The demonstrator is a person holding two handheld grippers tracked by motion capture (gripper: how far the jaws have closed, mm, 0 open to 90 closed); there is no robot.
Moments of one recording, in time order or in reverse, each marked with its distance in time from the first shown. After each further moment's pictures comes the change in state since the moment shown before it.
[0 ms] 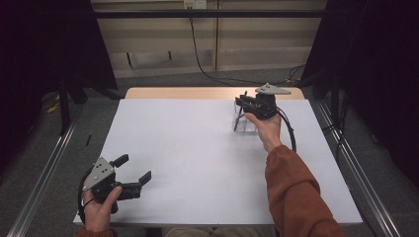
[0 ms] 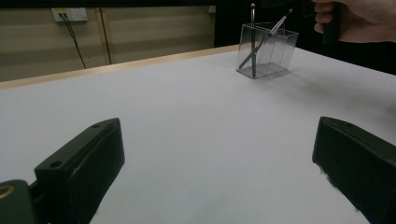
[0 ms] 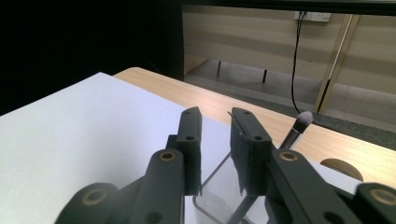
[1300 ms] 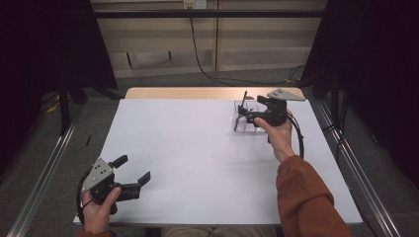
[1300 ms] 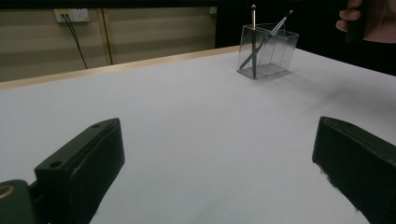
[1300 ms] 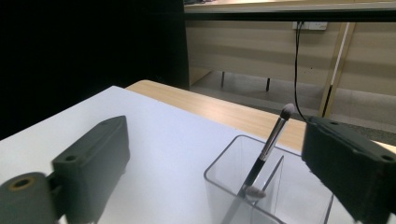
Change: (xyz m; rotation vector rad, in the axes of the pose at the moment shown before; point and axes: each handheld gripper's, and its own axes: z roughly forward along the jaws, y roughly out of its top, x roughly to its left) left arm -0.001 -0.001 -0.003 -0.003 0.006 -0.001; right arm 0.003 -0.004 -0.039 -0.052 0.022 0.040
